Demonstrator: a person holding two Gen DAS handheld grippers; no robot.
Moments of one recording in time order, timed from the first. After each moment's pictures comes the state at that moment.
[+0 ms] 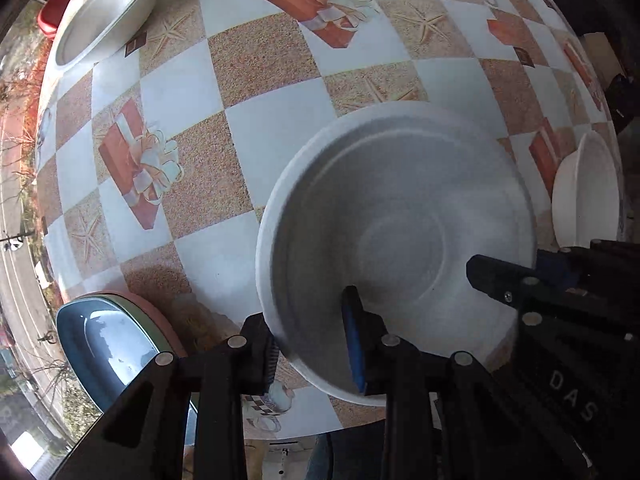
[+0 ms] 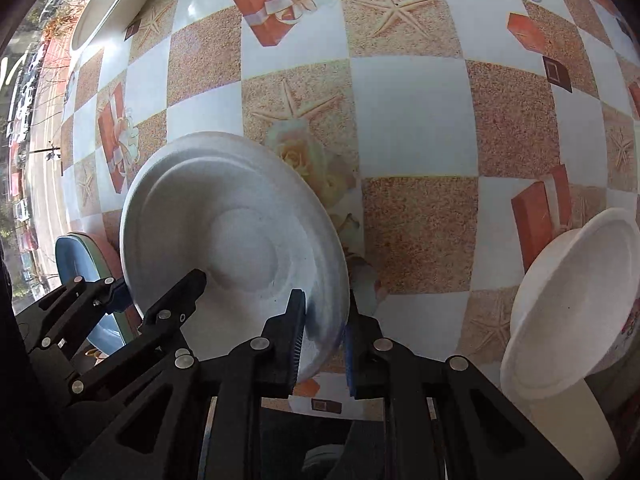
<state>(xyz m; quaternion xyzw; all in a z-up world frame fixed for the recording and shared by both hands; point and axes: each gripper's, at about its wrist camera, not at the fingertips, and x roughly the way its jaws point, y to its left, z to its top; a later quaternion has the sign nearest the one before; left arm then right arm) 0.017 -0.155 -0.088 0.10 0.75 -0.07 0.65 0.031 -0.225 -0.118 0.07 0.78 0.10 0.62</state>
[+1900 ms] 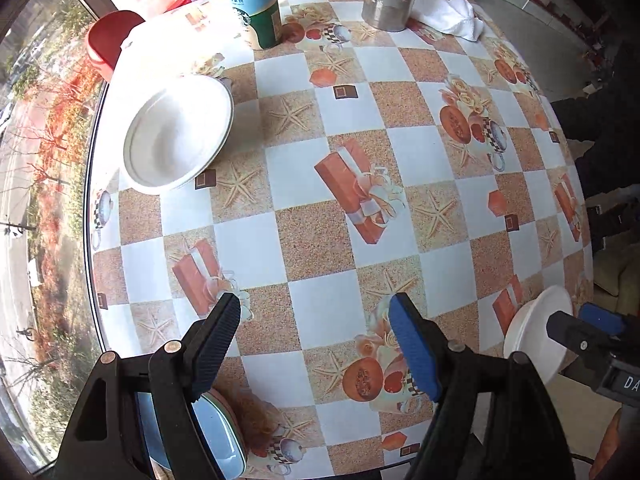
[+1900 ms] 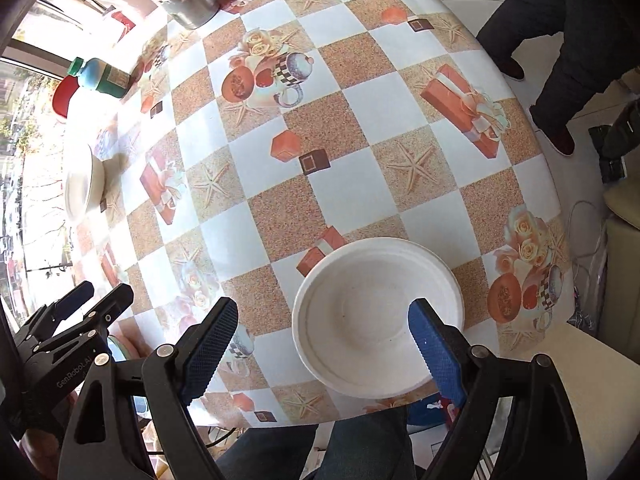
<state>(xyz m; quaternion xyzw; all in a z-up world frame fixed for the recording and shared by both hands) 0.092 -0.142 -0.014 0.03 0.67 -0.02 0.74 0.057 -0.335 0.003 0.16 0.69 0.00 0.70</state>
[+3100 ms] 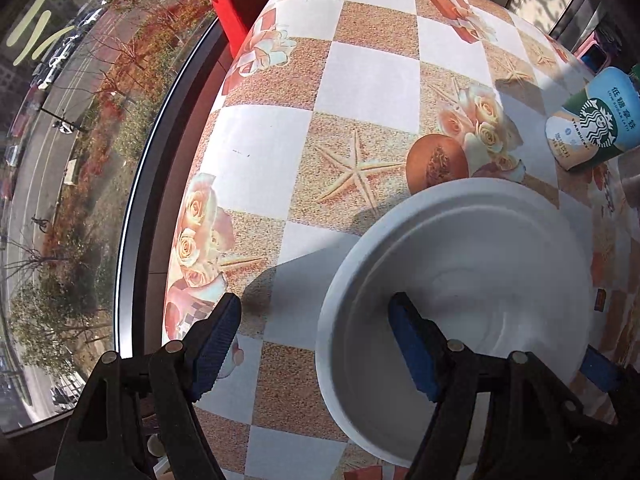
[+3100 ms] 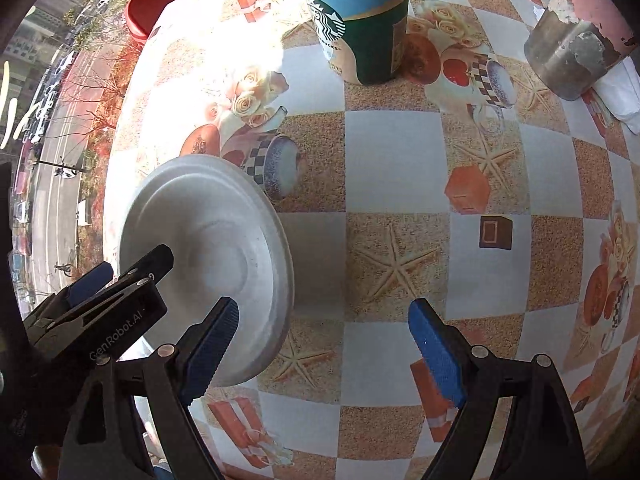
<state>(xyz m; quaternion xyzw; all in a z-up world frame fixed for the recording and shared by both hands) 0.236 0.045 -0.108 -0.06 0.67 0.14 0.73 0.253 -0.049 -0.076 0.04 0.69 0.12 0.72</state>
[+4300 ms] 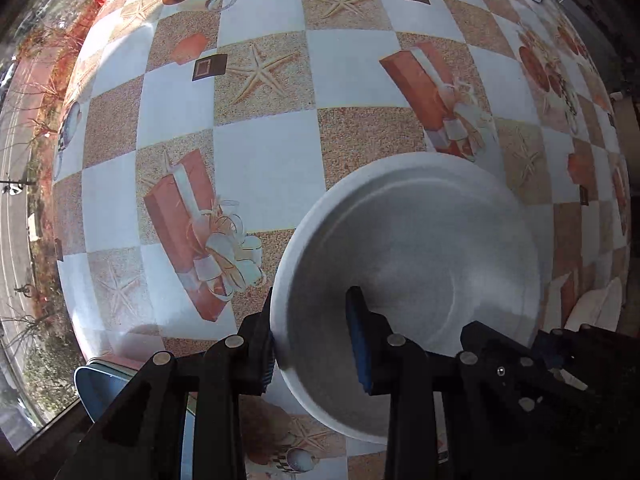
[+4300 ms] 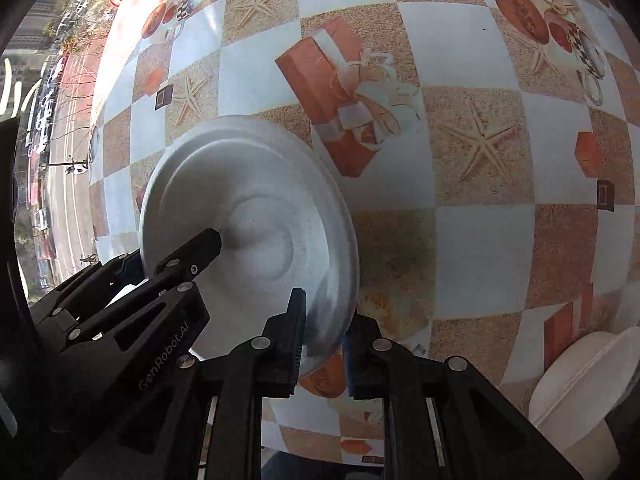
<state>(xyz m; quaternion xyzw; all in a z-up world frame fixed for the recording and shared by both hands) 0.070 -0.103 -0.102 0.01 0.73 0.00 0.68 0.071 -0.166 -0.106 0.09 0.75 0.12 0.64</state>
